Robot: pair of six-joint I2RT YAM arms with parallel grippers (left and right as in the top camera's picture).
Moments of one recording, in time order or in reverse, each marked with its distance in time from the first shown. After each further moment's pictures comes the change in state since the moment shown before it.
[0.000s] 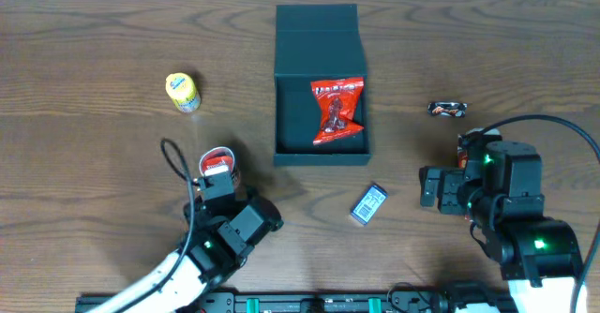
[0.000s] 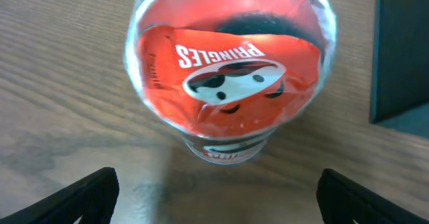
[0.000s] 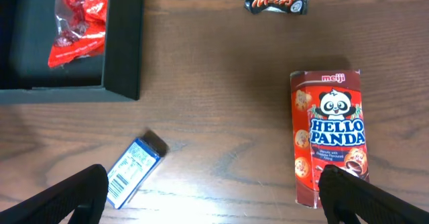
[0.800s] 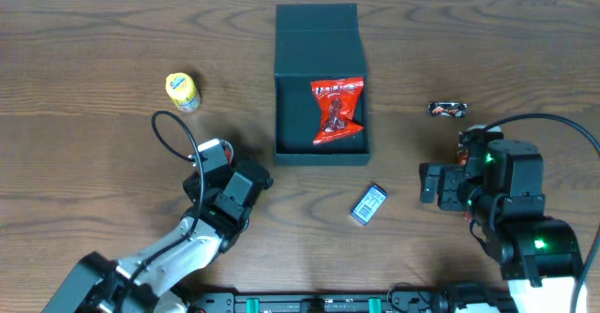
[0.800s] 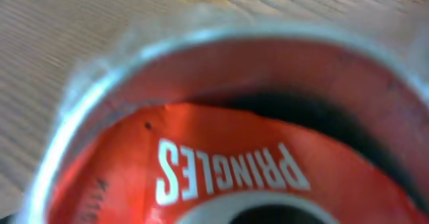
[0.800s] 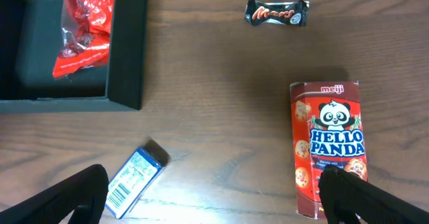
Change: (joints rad) left arm 0.251 0.328 -0.001 0.496 0.033 0.150; right arm 0.000 0.000 0.000 0.032 0.000 0.000
